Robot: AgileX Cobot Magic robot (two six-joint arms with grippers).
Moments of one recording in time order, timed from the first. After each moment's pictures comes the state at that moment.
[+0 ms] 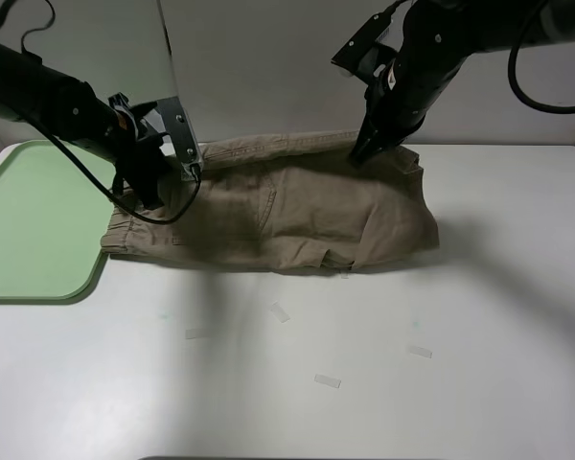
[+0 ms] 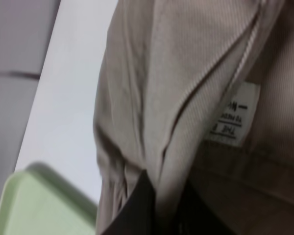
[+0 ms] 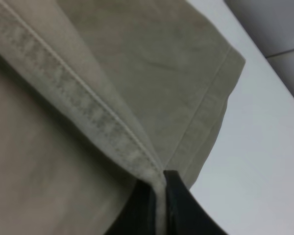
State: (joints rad) left arm -0.27 1.95 -1.10 0.25 -0.03 0.79; right arm 0.46 1.92 -1.38 -0.39 0.57 -0.12
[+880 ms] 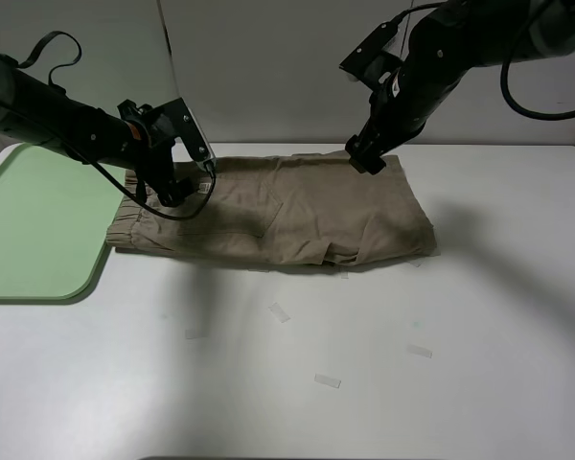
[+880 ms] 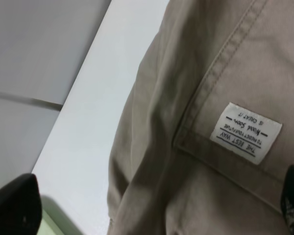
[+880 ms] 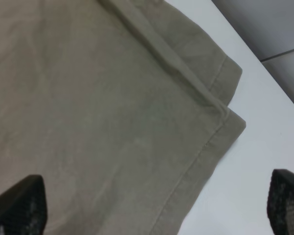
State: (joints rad) left arm -0.27 2.03 -1.10 0.22 -0.25 0.71; right arm 0.42 1.95 -1.38 -0.38 0.50 -0.12
